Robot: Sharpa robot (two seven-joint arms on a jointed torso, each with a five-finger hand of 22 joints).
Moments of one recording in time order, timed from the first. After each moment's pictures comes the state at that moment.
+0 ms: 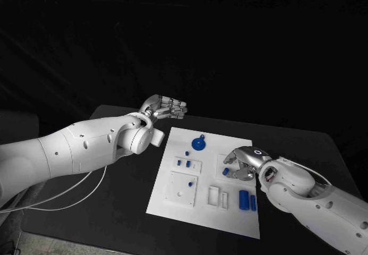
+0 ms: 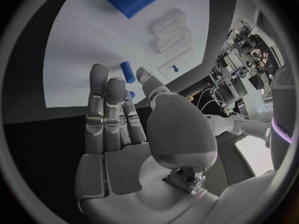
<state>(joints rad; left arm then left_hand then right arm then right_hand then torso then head) 1.33 -0.74 -0.10 1.28 -0.23 -0.39 0.30 1.38 -0.04 0.27 -0.11 0.14 1.05 0.14 0.06 0.06 1.08 0.15 0.06 0.06 1.10 0.14 0.06 0.06 0.06 1.00 0.12 0.08 0.13 0.81 -0.66 0.38 1.41 -1.91 -0.11 -0.15 1.31 -0.14 0.22 -0.16 0.18 1.03 0.10 0.06 0.06 1.06 0.10 0.06 0.06 1.41 -0.01 0.81 0.71 0.16 1.46 -0.03 0.34 0.98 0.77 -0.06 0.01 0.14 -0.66</state>
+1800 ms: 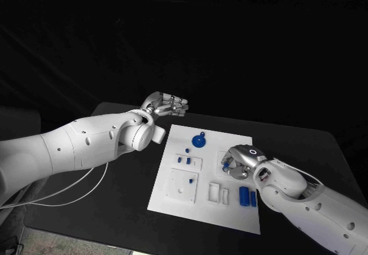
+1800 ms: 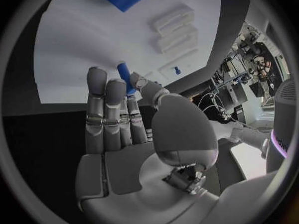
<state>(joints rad) 1.33 -0.73 -0.10 1.28 -0.23 -0.39 0.30 1.38 -0.04 0.27 -0.11 0.14 1.05 0.14 0.06 0.06 1.08 0.15 0.06 0.06 1.10 0.14 0.06 0.06 0.06 1.00 0.12 0.08 0.13 0.81 -0.61 0.35 1.38 -1.99 -0.21 -0.16 1.23 -0.07 0.61 -0.26 0.08 1.25 0.08 0.06 0.07 1.33 0.05 0.06 0.06 1.44 -0.06 0.82 0.73 0.11 1.47 -0.08 0.42 1.05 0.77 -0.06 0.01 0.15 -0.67</state>
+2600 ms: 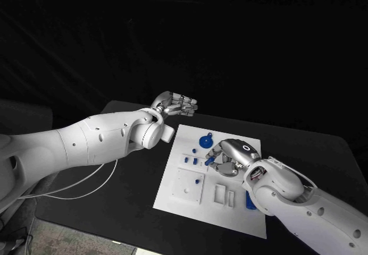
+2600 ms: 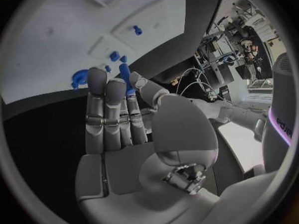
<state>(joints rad) 1.33 -0.72 -0.10 1.26 -0.23 -0.39 0.30 1.38 -0.04 0.27 -0.11 0.14 1.05 0.14 0.06 0.06 1.08 0.15 0.06 0.06 1.10 0.14 0.06 0.06 0.06 1.00 0.12 0.08 0.13 0.81 -0.54 0.35 1.50 -1.89 -0.26 -0.15 1.23 -0.07 0.62 -0.26 0.07 1.26 0.08 0.06 0.07 1.33 0.05 0.06 0.06 1.44 -0.06 0.81 0.73 0.11 1.46 -0.08 0.41 1.06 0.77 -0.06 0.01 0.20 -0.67</state>
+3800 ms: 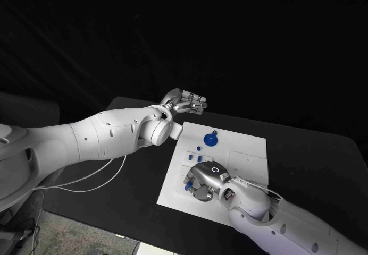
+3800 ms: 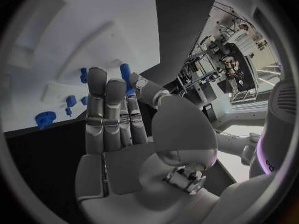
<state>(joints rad) 1.33 -0.70 -0.10 1.25 -0.23 -0.39 0.30 1.38 -0.04 0.27 -0.11 0.14 1.05 0.14 0.06 0.06 1.08 0.15 0.06 0.06 1.10 0.14 0.06 0.06 0.06 1.00 0.12 0.08 0.13 0.81 -0.40 0.18 1.41 -2.01 -0.22 -0.11 1.22 -0.06 0.61 -0.27 0.08 1.26 0.08 0.06 0.07 1.33 0.05 0.06 0.06 1.44 -0.06 0.81 0.73 0.11 1.47 -0.08 0.40 1.06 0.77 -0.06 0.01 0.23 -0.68</state>
